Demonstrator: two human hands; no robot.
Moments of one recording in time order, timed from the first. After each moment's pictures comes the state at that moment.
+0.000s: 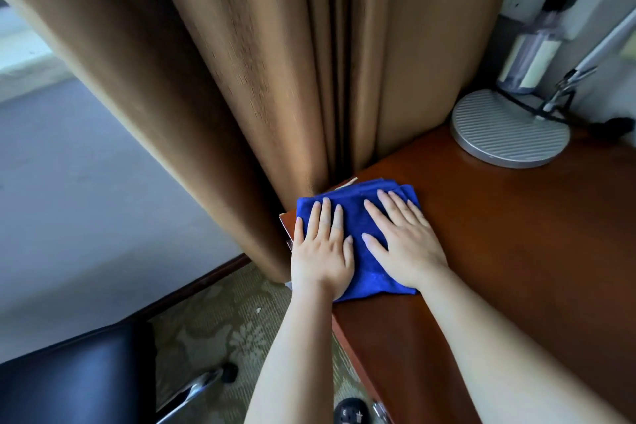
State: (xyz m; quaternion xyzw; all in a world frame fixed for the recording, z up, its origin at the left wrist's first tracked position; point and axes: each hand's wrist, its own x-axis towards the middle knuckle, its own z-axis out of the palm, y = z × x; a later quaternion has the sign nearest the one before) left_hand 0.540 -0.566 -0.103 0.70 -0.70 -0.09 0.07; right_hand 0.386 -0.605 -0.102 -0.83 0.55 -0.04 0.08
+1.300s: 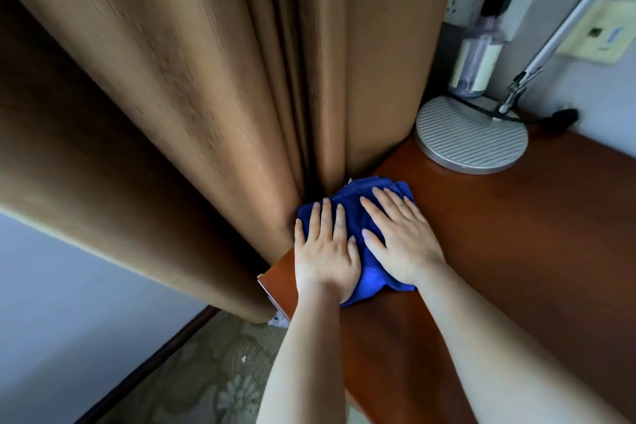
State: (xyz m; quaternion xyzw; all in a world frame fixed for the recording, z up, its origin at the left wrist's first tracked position) left_hand 0.533 -0.651 -0.103 0.64 -0.76 -0.10 0.03; right_hand 0.385 -0.663 -0.100 -0.76 0.65 -0.04 0.08
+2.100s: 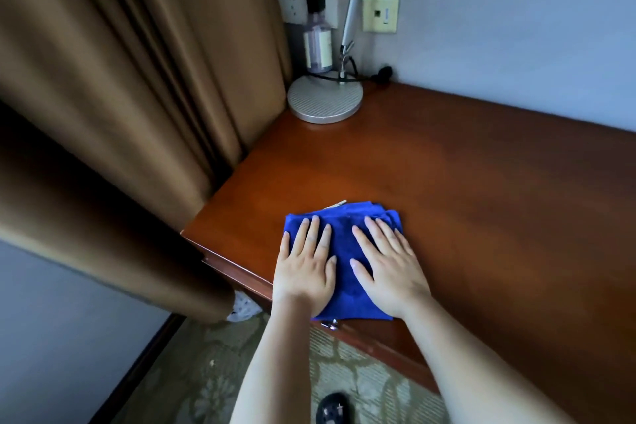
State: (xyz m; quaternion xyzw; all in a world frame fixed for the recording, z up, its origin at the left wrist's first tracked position) left_hand 0.483 -0.475 -0.096 0.45 -0.89 -0.09 -0.04; right_hand 0.333 -0.405 -0.105 -0.62 0.78 -0.05 0.07
